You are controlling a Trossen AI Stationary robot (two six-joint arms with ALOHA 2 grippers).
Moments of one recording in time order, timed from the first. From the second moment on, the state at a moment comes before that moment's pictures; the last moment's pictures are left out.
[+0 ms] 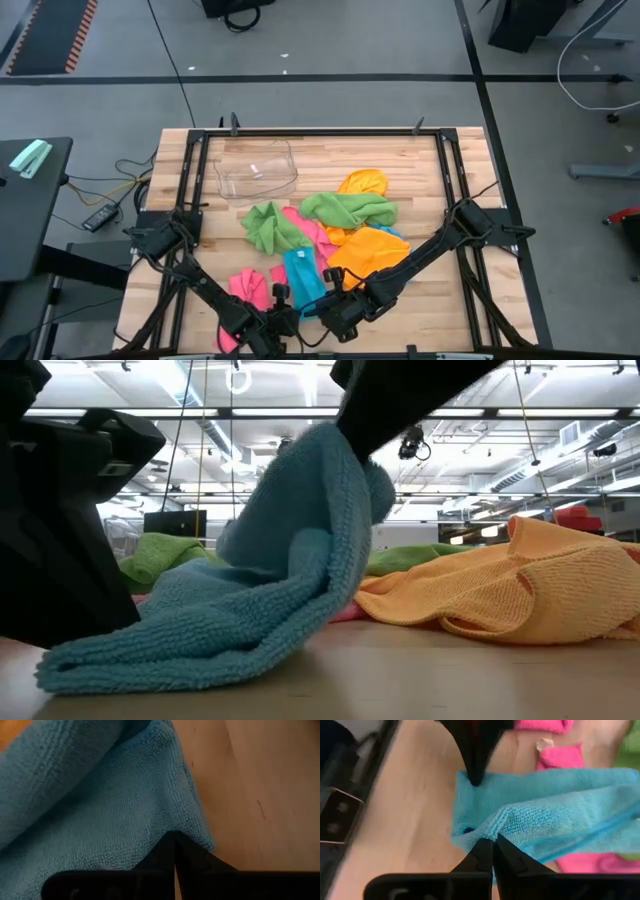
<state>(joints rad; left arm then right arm) -0.82 2.11 1.29 -0.31 -0.68 -0.51 0.58 2.11 1.63 -0.55 0.31 0.25</state>
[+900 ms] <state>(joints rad) -0.84 2.11 1.29 -0.30 -0.71 -0.54 0.56 2.12 1.53 -0.19 0.31 0.20</state>
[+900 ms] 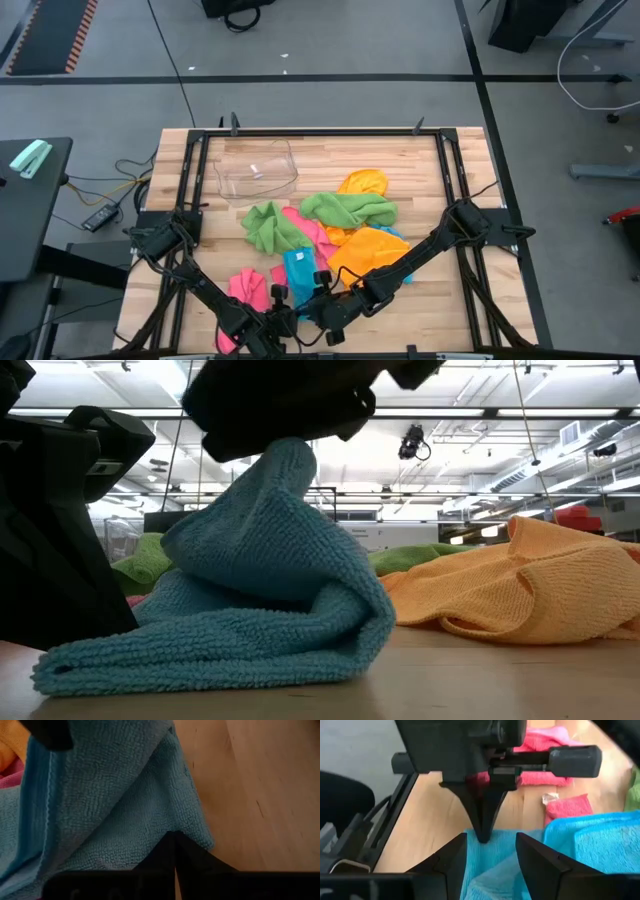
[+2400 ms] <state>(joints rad) -0.85 2.11 1.29 -0.31 -0.72 -0.54 0.50 2.13 1.25 0.37 0.25 0.26</state>
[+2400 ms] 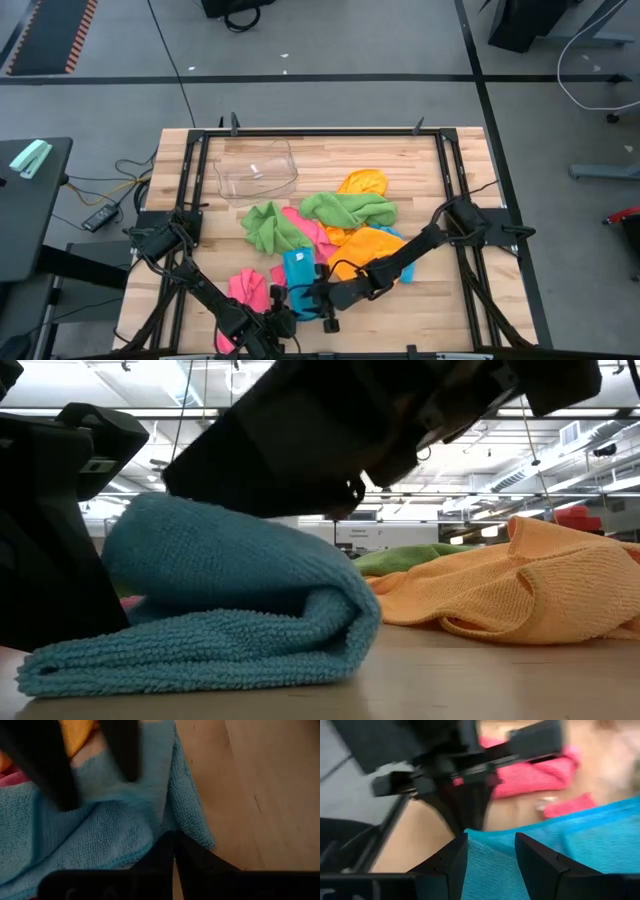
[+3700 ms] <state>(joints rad) -0.85 2.11 1.29 -0.30 -0.72 -0.54 0.50 2.17 1.29 0.18 0.29 0.26</state>
